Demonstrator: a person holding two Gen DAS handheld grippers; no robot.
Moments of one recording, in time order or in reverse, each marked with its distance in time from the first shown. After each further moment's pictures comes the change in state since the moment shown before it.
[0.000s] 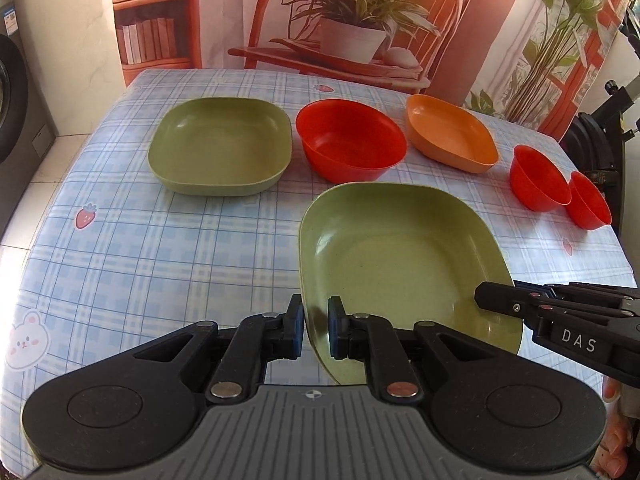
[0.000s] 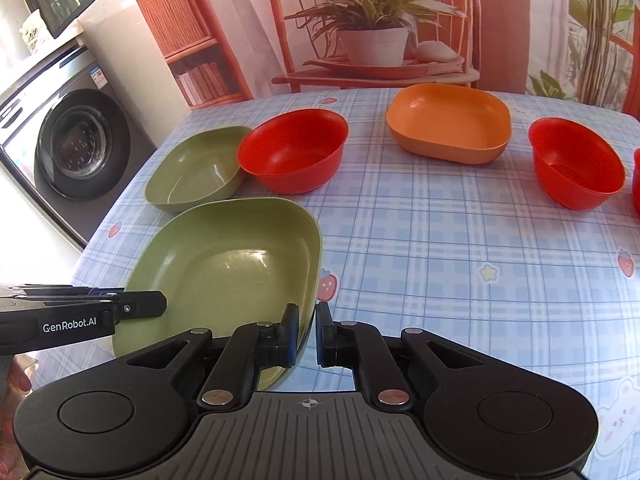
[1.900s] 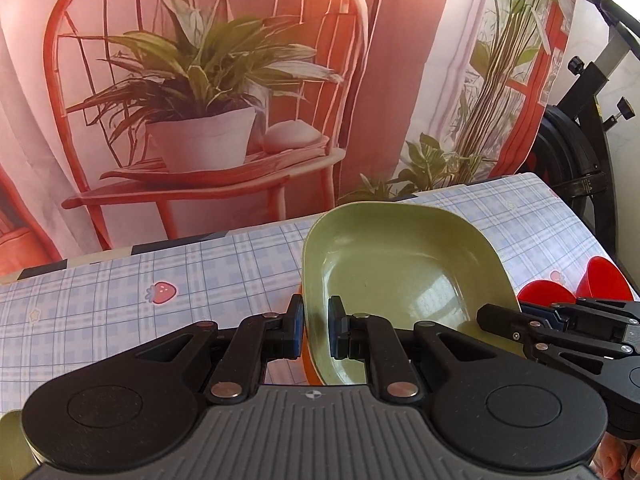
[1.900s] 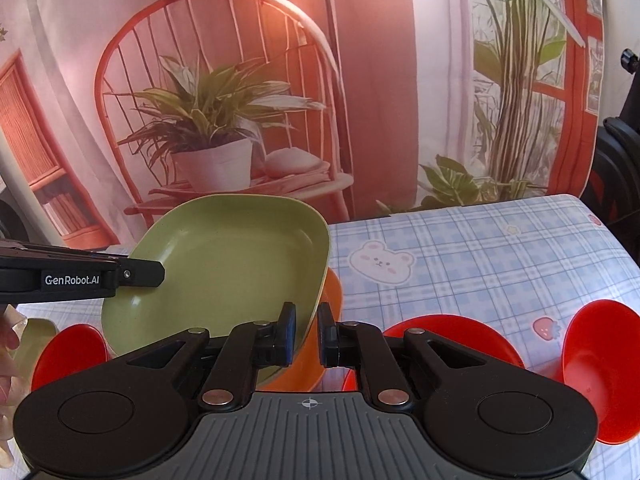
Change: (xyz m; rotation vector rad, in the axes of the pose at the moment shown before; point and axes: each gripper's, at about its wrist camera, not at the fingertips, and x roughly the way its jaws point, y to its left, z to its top) left arm 0.173 -0.128 0.202 0.282 -0.066 -0.125; right arm 0.084 -0.168 0.147 0.109 -0.197 -0.218
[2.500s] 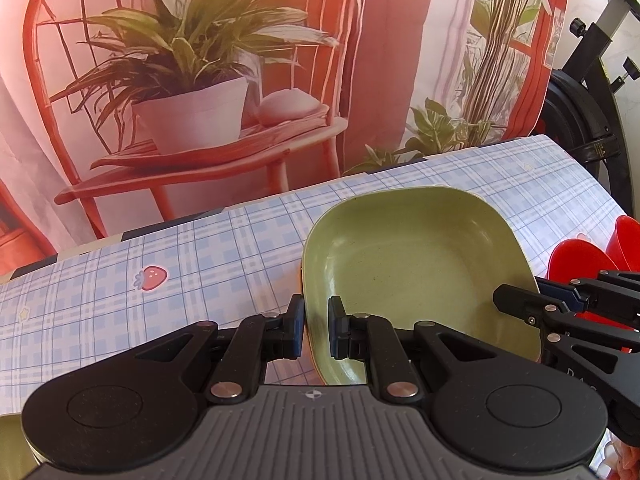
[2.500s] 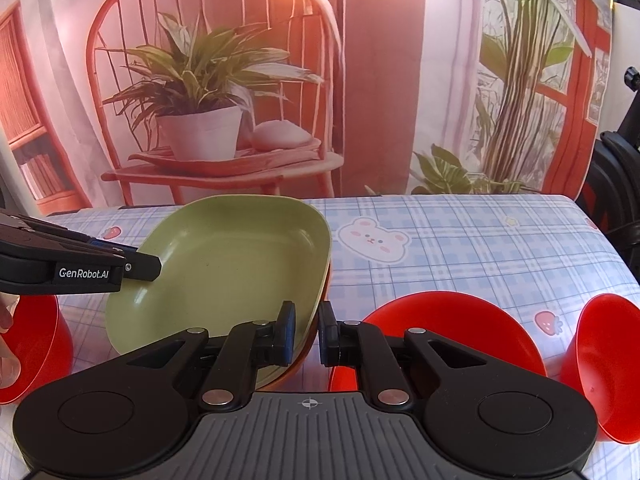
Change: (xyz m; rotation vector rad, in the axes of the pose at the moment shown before) left arm 0.025 -0.004 -0.007 0.063 0.041 0.040; right arm 0.019 0.009 -0.020 -0.081 -0.002 -0.076
